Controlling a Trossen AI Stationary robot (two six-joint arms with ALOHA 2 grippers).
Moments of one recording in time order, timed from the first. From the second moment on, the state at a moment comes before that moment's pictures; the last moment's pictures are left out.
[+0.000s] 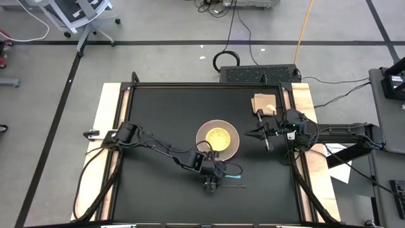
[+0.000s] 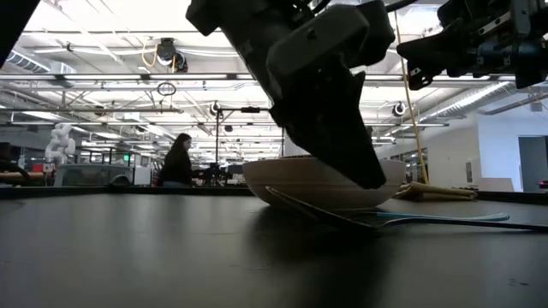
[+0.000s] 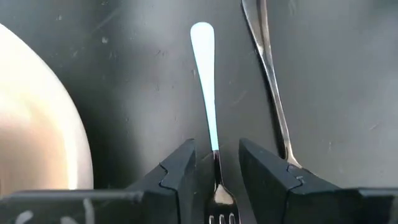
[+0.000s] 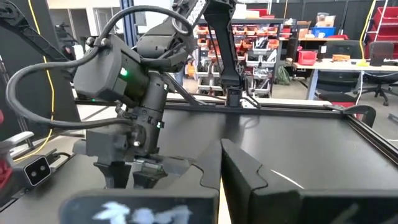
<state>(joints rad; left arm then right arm) -0.29 2.18 1.57 -0.32 -0.05 -0.14 -0.21 0.62 0.17 0.45 -0.40 0.01</state>
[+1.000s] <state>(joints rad) -0.28 2.22 1.55 -0.30 -0.02 -0.16 -0.21 0.62 0.17 0.44 -0.40 0.01</state>
